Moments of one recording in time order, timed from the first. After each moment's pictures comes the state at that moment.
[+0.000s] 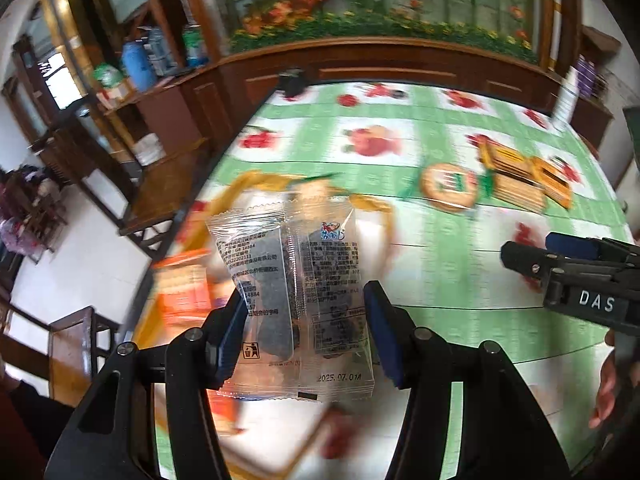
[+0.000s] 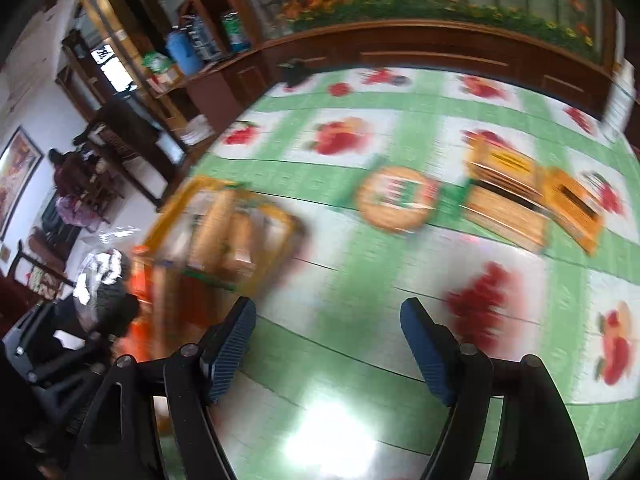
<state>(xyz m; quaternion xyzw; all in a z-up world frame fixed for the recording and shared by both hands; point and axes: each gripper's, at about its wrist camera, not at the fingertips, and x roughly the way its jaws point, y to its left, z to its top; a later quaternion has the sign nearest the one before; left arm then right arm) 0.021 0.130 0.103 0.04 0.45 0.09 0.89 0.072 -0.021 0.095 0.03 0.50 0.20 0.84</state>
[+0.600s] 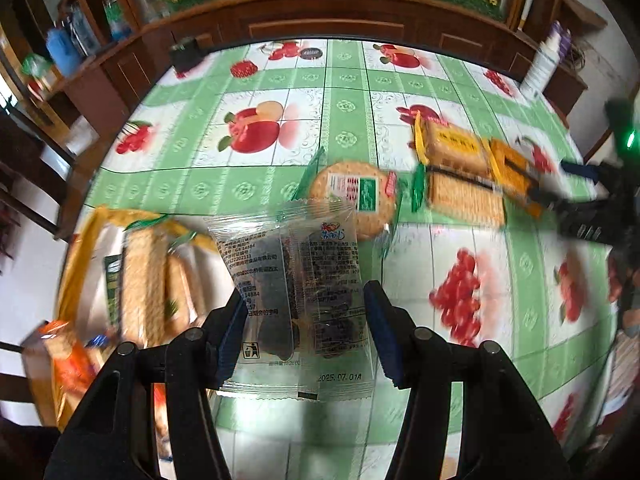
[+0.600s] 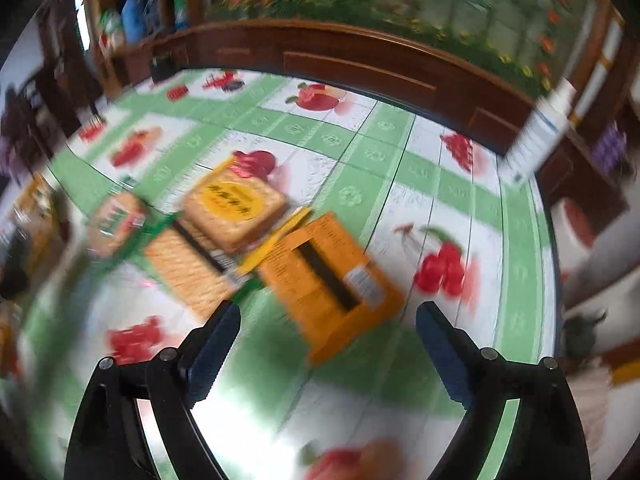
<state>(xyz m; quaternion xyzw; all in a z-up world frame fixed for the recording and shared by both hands) 0.130 0.061 0.082 0.01 0.54 0.01 0.84 0.209 -0.194 0.070 -0.15 0.49 0.12 0.85</state>
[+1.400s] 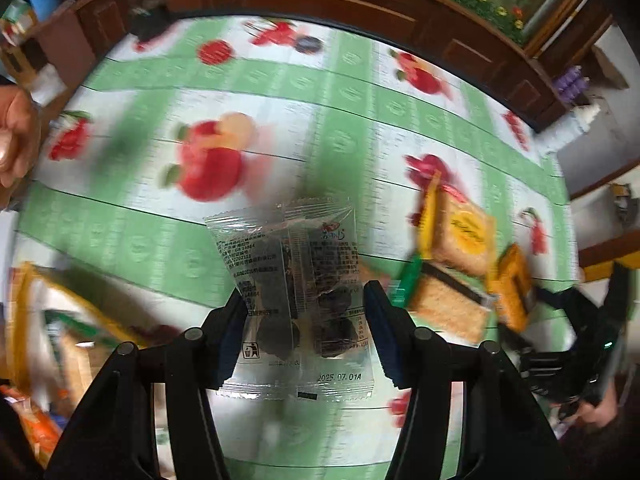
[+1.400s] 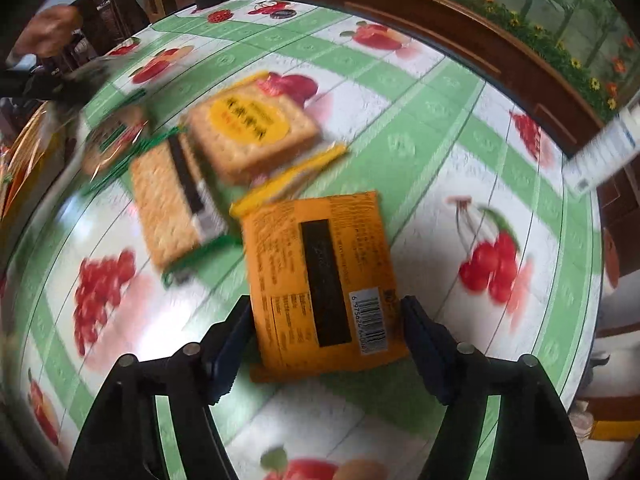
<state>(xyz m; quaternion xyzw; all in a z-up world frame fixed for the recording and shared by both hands) 0.234 0.067 0.063 -0.10 0.60 -0.04 0.79 0.209 -0.198 0.028 -0.19 0.55 0.20 0.79</state>
